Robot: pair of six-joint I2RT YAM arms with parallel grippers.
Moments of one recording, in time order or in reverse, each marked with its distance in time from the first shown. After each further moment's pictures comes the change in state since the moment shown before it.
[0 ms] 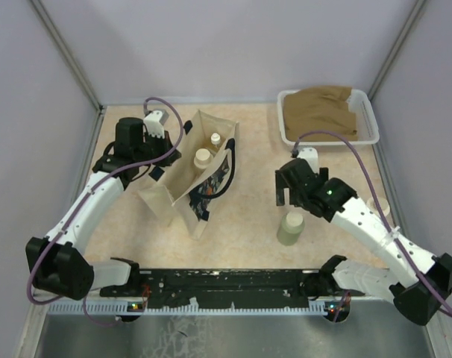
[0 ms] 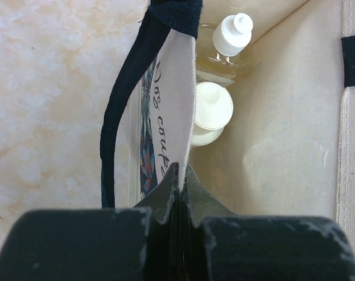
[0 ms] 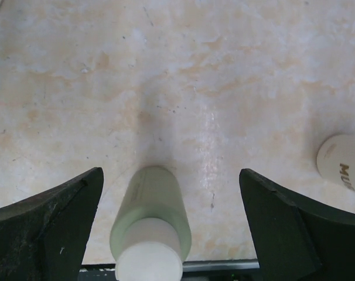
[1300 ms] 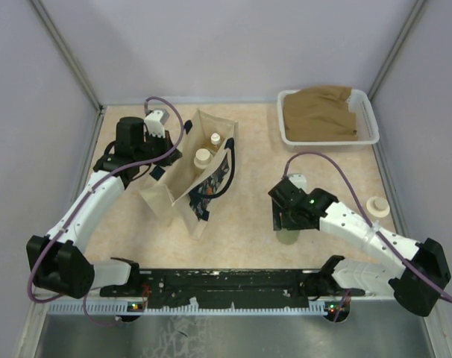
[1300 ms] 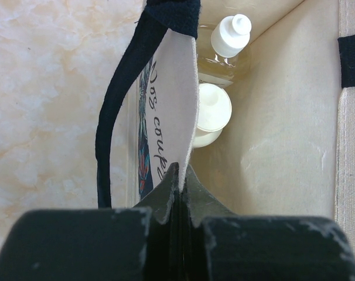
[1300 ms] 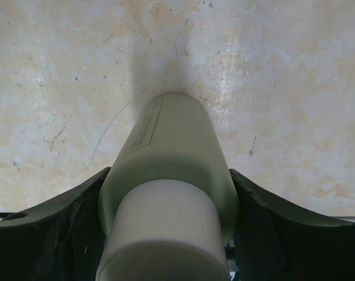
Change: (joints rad) left arm 0.000 0.013 0.003 0.008 0.009 -0.003; right arm 0.074 0.003 -0.203 -0.060 -0.171 0.217
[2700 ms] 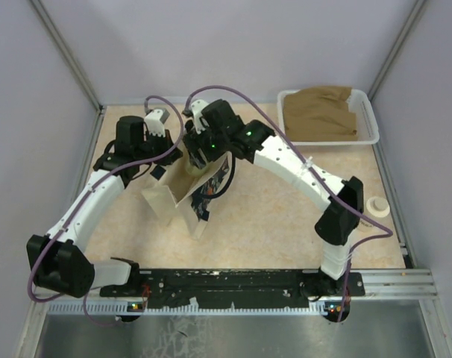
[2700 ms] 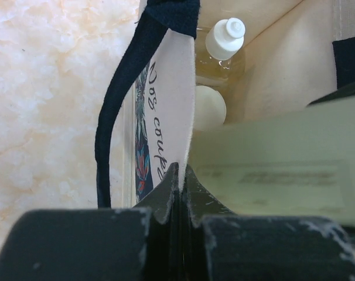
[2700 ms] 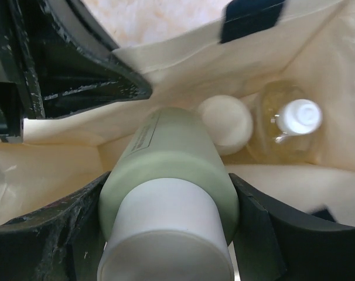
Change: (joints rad) left arm 0.000 0.006 0.008 0.000 0.015 -0.011; right arm 0.061 0.731 1.103 0.217 -0.378 -0.616
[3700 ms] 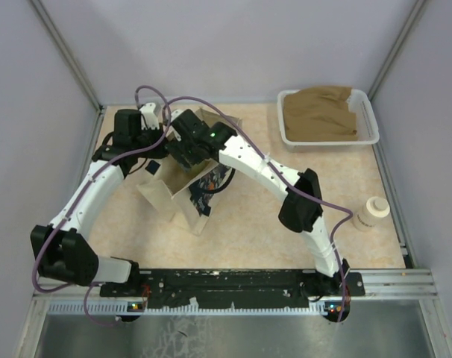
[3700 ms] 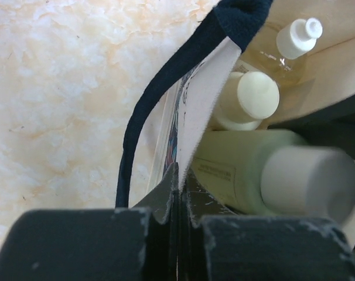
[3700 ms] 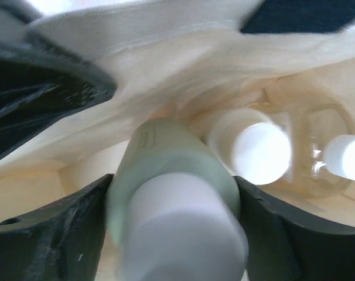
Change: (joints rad) left arm 0.040 0.073 0.091 -0.067 -0.111 -0.043; right arm 0.077 0.369 0.341 -0.179 0.238 -0.026
